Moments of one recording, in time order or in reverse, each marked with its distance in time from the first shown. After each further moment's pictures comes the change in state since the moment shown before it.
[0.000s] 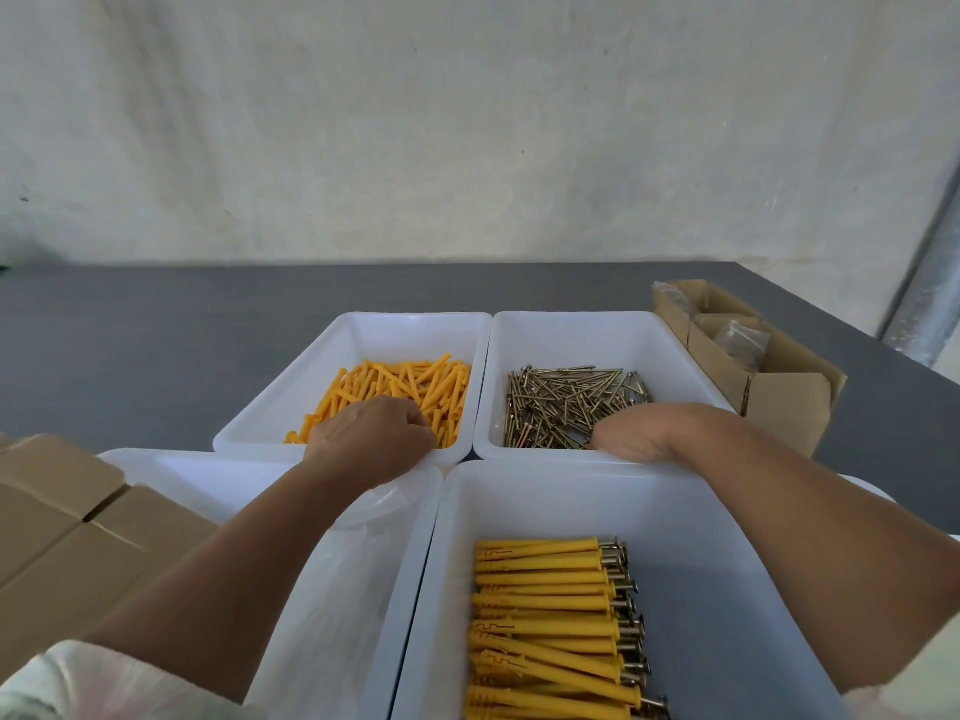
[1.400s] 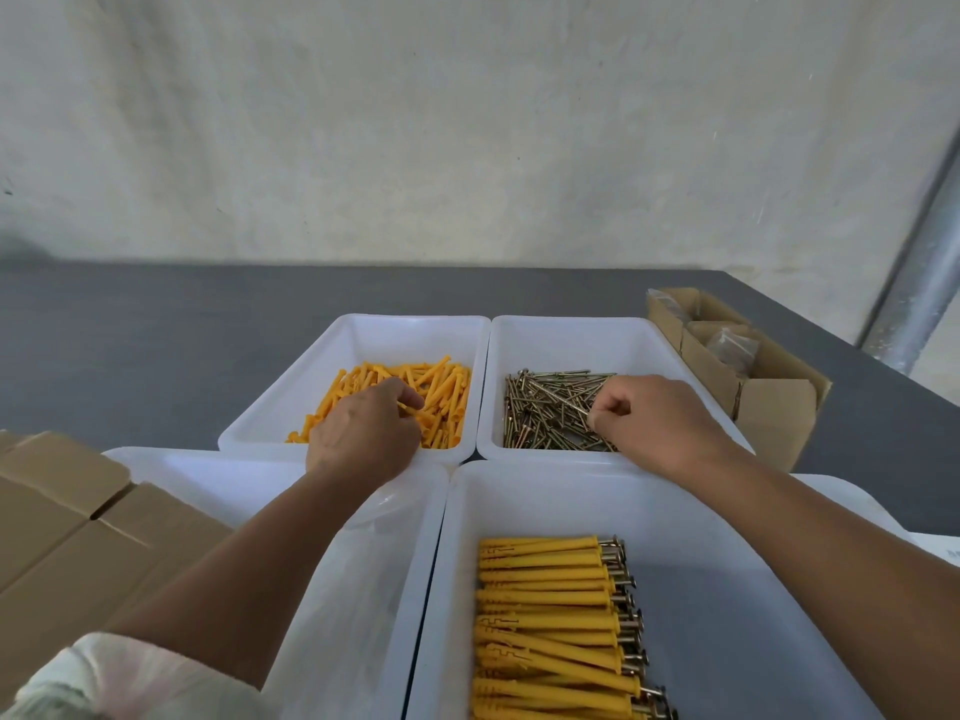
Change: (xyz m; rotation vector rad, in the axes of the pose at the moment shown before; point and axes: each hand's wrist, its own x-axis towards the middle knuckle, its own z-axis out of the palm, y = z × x) left_hand -0.006 -0.003 0.002 -0.206 0.184 -0.024; right_hand -0.026 0.000 0.022 0.513 0.823 0.134
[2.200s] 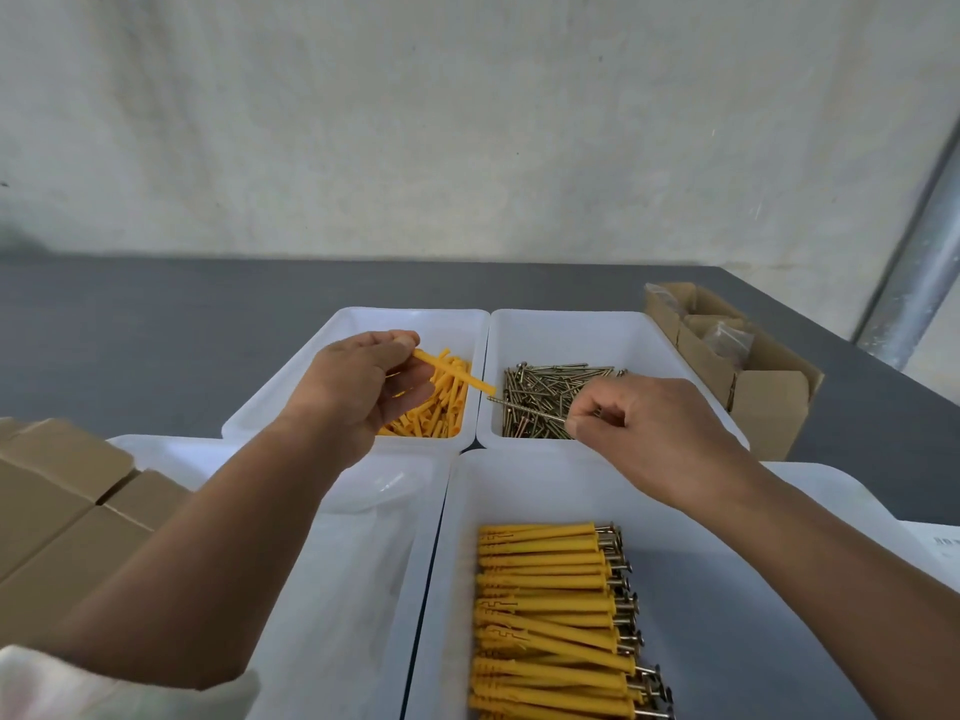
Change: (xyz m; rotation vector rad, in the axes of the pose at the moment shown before) left_hand -0.005 0.021 -0.045 -1.352 -0.209 -0.308; right_hand -0.045 -0.027 -0.016 0.054 0.055 -0.184
